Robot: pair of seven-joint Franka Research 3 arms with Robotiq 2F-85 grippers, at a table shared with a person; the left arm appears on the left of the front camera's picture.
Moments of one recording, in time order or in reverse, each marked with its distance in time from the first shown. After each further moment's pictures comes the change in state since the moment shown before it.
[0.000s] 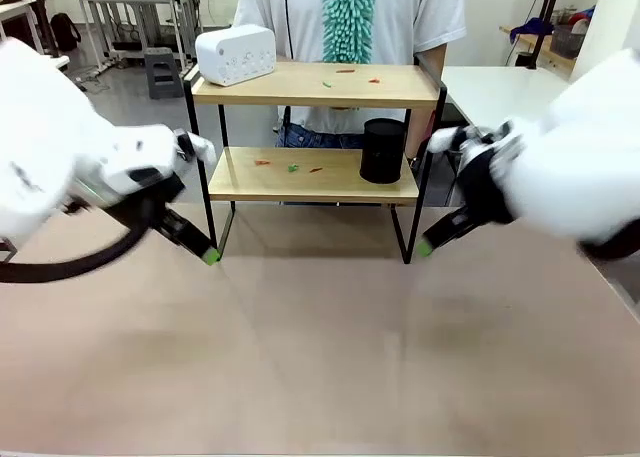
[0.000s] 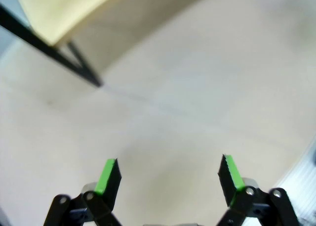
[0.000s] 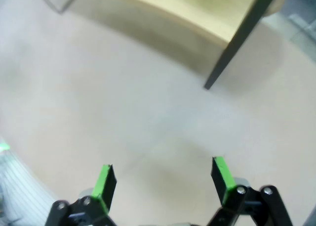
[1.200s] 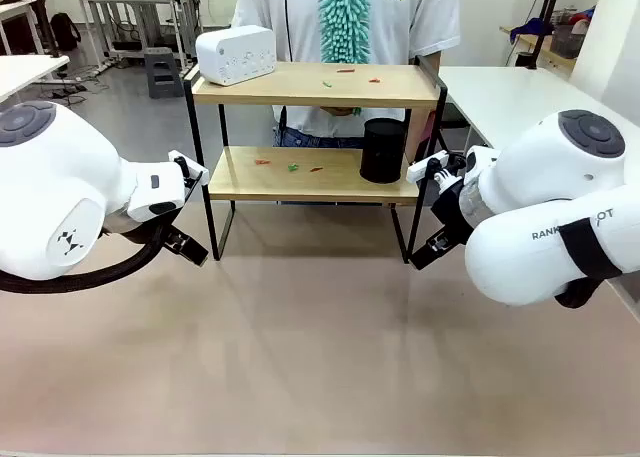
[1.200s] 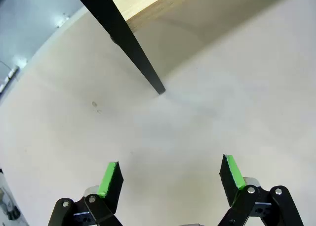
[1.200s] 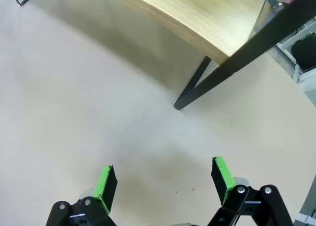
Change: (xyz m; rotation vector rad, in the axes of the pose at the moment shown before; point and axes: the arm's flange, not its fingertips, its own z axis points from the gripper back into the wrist) left arm -0.015 0.053 -0.074 0.281 -0.011 0.061; right arm -0.002 -0.008 -0.083 -0.224 -0.020 0.156
